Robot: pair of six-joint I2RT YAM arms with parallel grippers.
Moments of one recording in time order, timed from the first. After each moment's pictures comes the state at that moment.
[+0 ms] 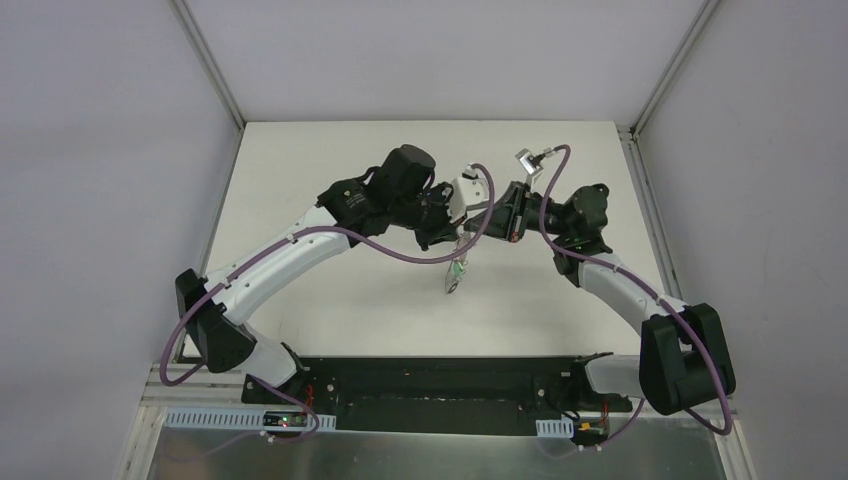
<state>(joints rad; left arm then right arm) -0.86 1.48 1.53 -0.71 0.35 0.35 0.32 1.29 0.70 0.85 -1.12 0.98</state>
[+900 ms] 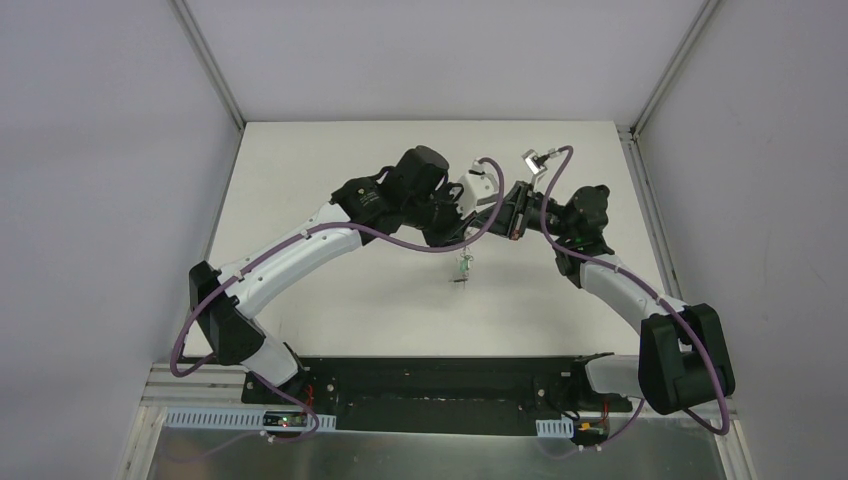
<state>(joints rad) -0.89 1.55 1.58 -0.73 0.27 0.20 0.30 1.29 0.67 0.80 -1.05 0.94</state>
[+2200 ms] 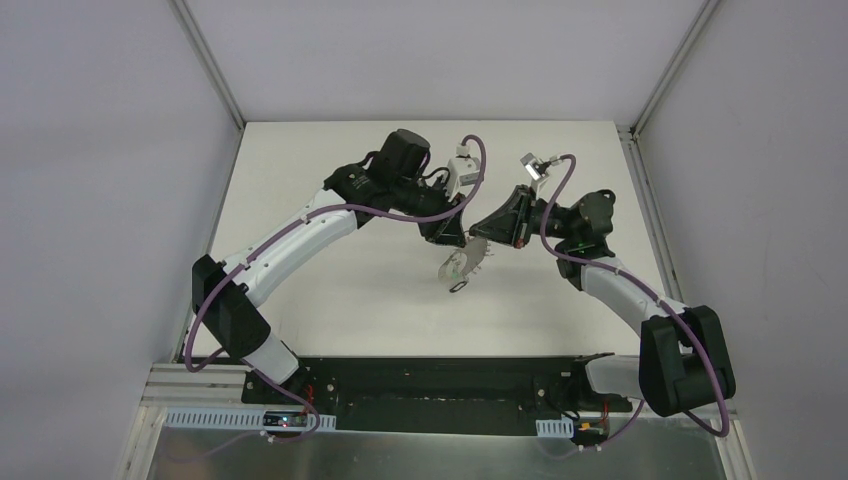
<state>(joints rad) -0.75 1.58 1.56 -0.68 0.66 0.10 0.29 1.28 0.65 0.93 -1.18 0.91</state>
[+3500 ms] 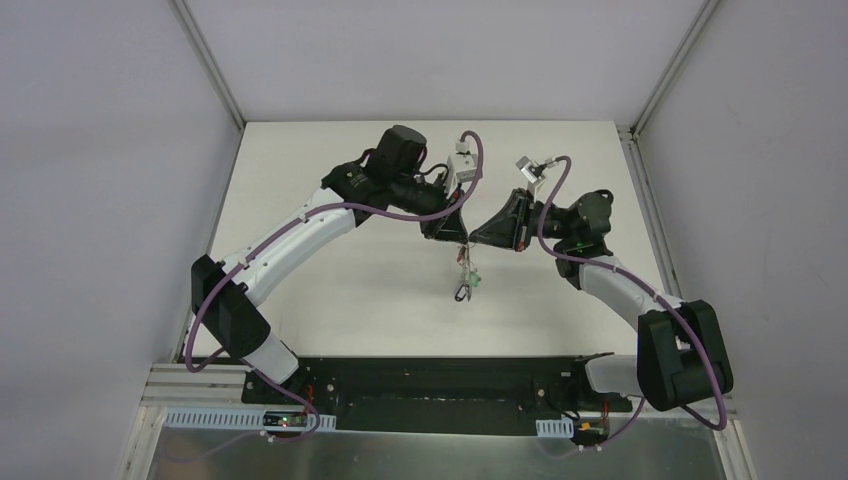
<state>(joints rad) -0.73 1.58 1.56 -0.63 0.75 0.11 0.28 1.31 0.64 0.95 -1.25 0.93</state>
